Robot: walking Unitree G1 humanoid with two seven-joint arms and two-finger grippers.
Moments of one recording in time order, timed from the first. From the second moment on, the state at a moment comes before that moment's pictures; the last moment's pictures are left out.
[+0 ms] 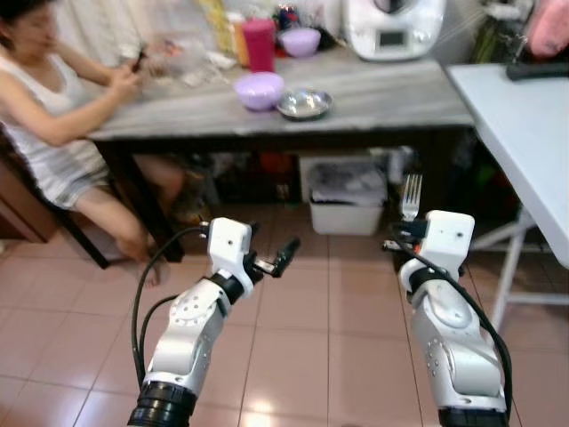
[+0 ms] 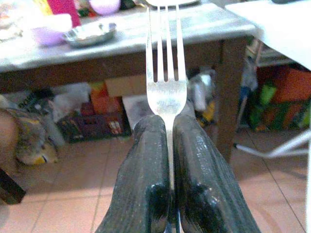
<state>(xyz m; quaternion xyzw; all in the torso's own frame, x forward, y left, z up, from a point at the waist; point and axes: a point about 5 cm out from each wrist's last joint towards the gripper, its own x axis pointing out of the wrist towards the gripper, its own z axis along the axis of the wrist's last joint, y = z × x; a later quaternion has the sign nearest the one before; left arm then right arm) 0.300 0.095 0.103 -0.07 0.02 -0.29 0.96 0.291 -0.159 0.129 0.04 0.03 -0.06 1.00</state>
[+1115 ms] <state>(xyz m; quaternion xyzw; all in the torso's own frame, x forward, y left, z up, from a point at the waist) 0.300 0.086 0.105 -0.07 0.02 -0.31 0.95 0.293 -0.162 0.131 0.04 0.03 -0.06 1.00</state>
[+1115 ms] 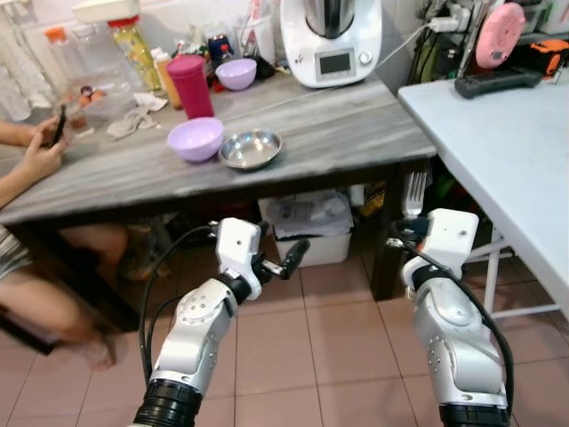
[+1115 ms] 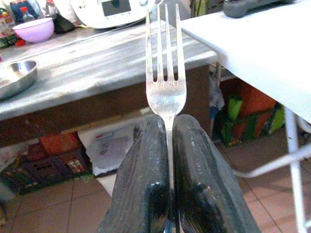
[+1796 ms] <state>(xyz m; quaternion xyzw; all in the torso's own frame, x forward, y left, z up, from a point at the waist) 0.299 0.089 0.103 -0.07 0.02 -0.30 0.95 0.292 -0.158 0.130 0.03 0.03 -0.05 1.00</state>
